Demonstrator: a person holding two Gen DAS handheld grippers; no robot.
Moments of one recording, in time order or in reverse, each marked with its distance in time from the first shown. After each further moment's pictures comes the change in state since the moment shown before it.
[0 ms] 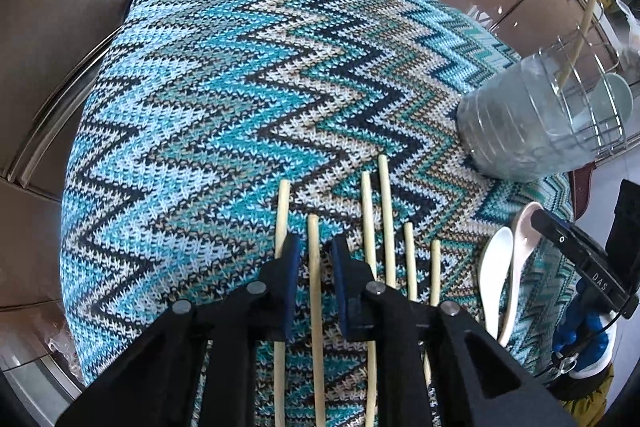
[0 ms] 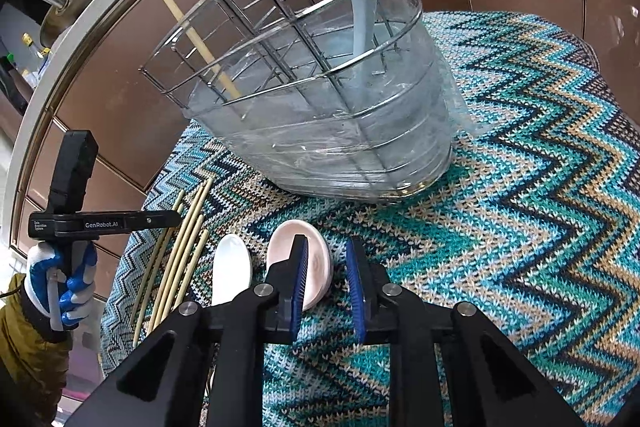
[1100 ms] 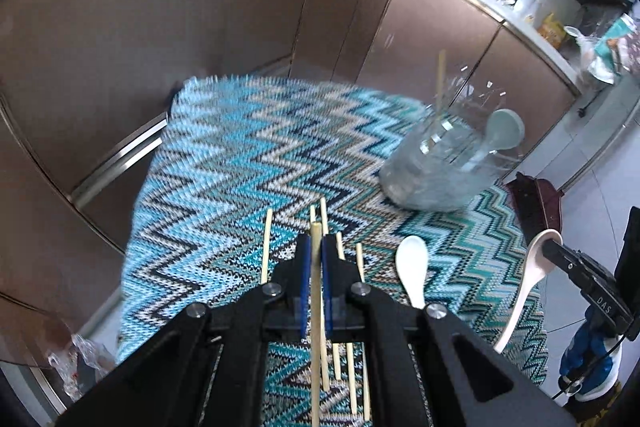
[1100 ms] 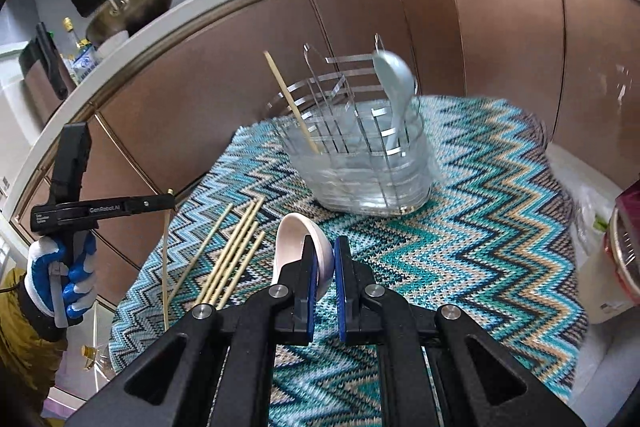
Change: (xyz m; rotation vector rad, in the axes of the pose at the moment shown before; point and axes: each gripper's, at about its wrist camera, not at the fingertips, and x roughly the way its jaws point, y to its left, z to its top) left arm -0.128 -0.032 -0.059 0.032 -0.357 -0.006; right arm -0.126 0.066 -0.038 -0.128 -0.220 -0.083
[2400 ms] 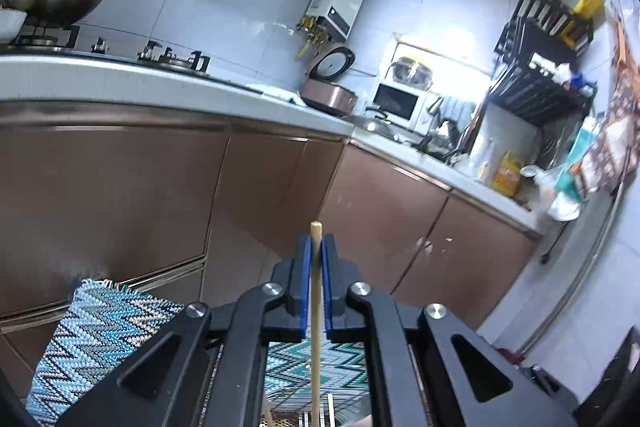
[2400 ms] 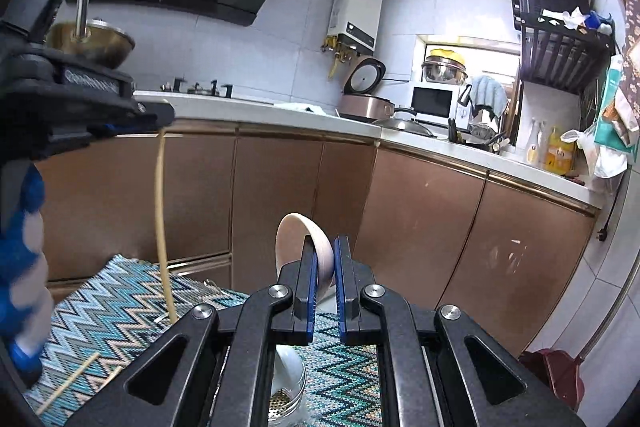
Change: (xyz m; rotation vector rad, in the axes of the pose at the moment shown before) left arm 0.010 -0.132 0.155 -0.057 -0.620 -0.109; right arm 0.007 0.028 0.121 -0.309 -0.487 -0.490
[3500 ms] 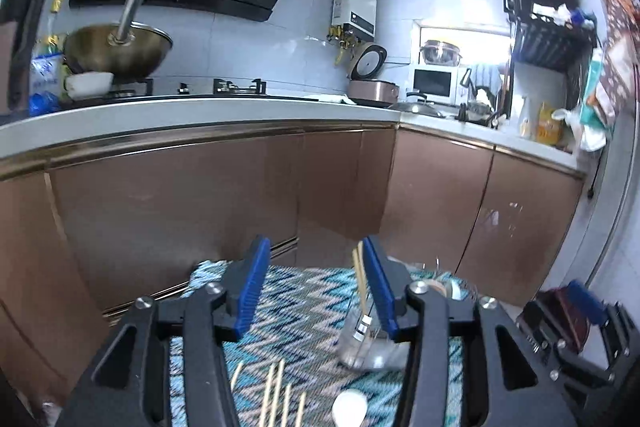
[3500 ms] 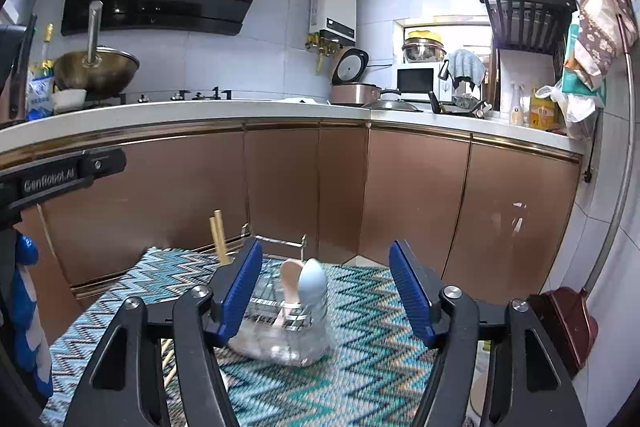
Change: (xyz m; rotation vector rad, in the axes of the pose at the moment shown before) left arm -0.169 -0.011 -0.062 0.194 -0.017 0.263; right arm -0.117 -0.001 -0.035 0.152 0.023 0.026
